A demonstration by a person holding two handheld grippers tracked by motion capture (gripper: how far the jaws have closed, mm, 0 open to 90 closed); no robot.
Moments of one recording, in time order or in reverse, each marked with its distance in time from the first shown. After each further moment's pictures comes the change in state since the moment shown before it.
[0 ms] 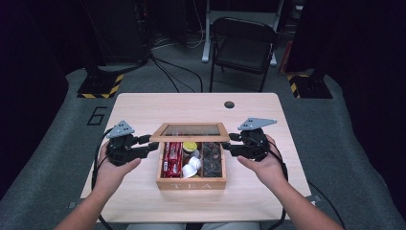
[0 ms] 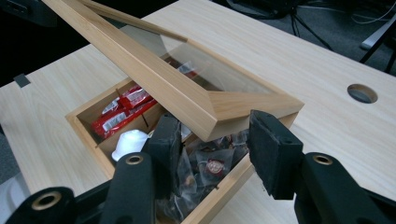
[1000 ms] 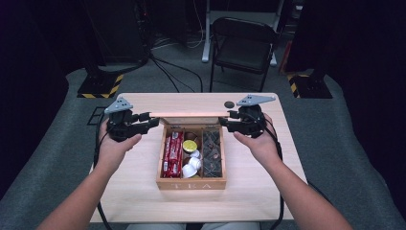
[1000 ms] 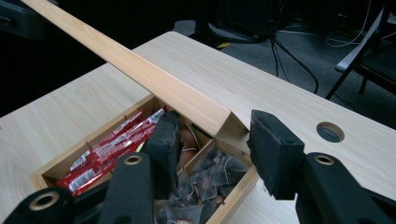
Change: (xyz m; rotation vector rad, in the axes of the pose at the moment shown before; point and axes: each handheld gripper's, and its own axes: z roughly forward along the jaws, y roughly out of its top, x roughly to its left) left arm 0.026 0.048 0.010 -0.084 0.013 0.005; right arm -0.027 0.048 0.013 -0.081 -0.056 0.020
